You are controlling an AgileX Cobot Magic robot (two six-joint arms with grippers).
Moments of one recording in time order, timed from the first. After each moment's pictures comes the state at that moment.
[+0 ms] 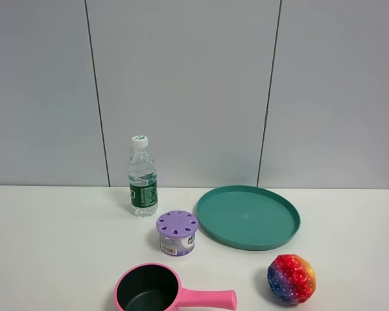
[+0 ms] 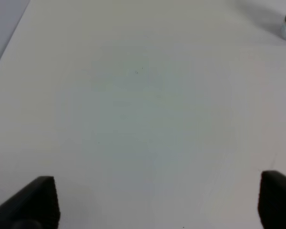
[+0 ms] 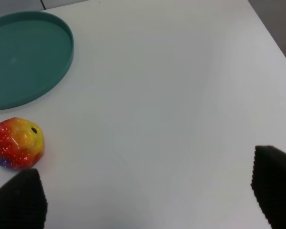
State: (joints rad) left arm 0.11 0.00 -0.51 0.01 1.05 -0.01; right arm -0.04 0.00 -0.49 0.00 1.06 0.05
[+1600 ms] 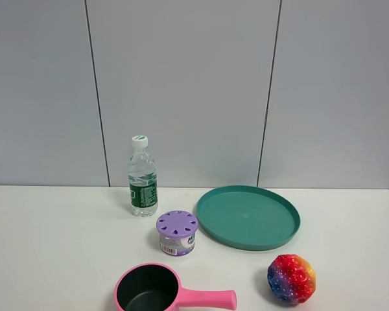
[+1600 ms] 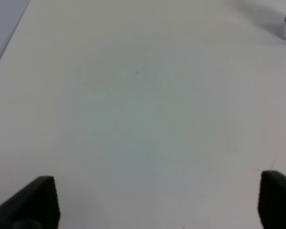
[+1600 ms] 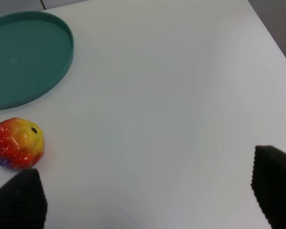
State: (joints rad) left arm 0.11 0.00 -0.51 0.01 1.05 -0.01; right arm -0.04 0.00 -0.49 0.00 1.06 0.05
